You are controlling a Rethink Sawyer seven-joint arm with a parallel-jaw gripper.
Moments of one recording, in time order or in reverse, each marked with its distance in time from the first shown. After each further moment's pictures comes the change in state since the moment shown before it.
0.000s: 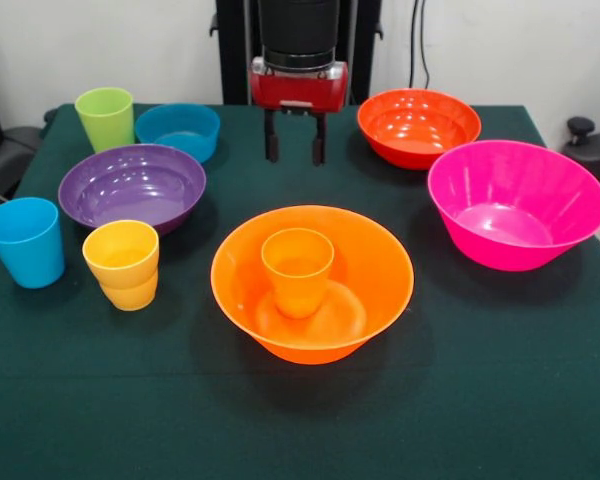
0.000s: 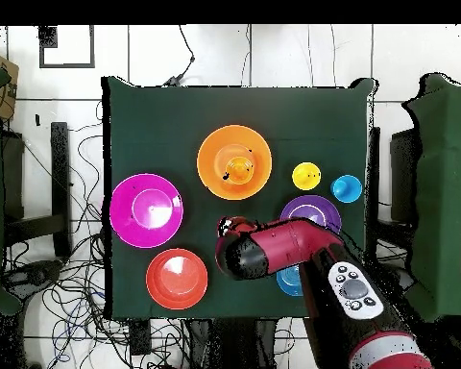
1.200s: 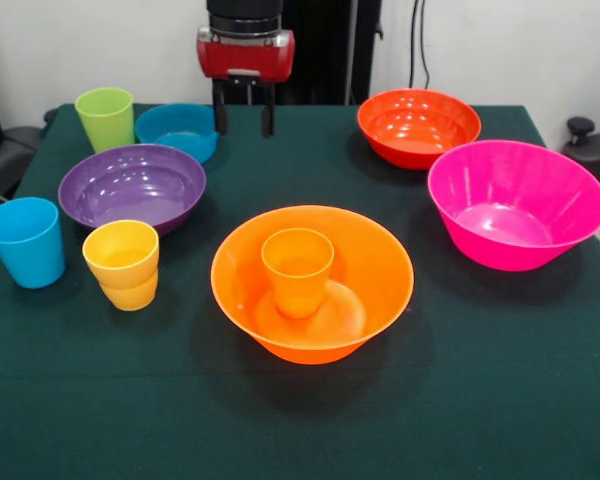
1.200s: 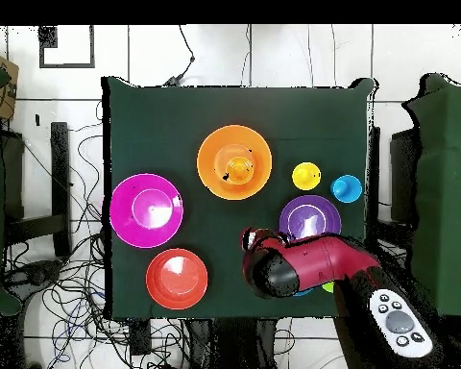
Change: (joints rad) arm -0.156 -0.085 0.071 0.090 -0.102 0.018 -0.045
